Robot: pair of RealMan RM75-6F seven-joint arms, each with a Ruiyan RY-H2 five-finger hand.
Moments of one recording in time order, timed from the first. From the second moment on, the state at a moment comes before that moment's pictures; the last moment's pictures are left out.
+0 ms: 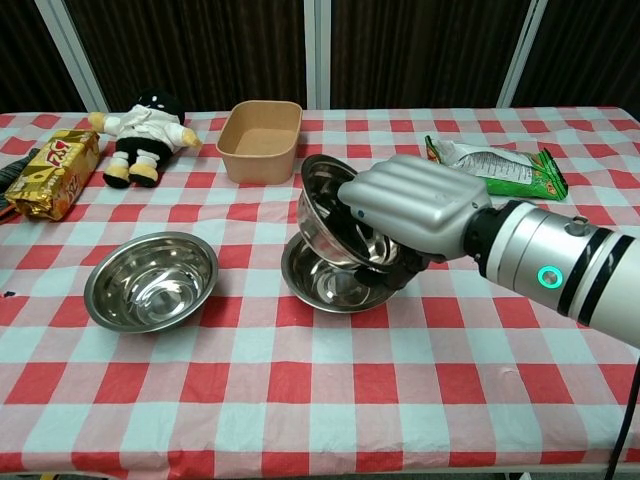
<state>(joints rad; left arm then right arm) -0.15 -1.31 0.00 -1.41 1.58 1.50 -0.20 0.70 -1.67 0.12 -1.54 -1.41 0.91 -0.54</state>
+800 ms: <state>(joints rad) -0.17 -1.30 0.02 -1.46 1.60 1.44 -0.11 0.55 -1.32 0.16 -1.78 -1.39 1.22 -0.52</state>
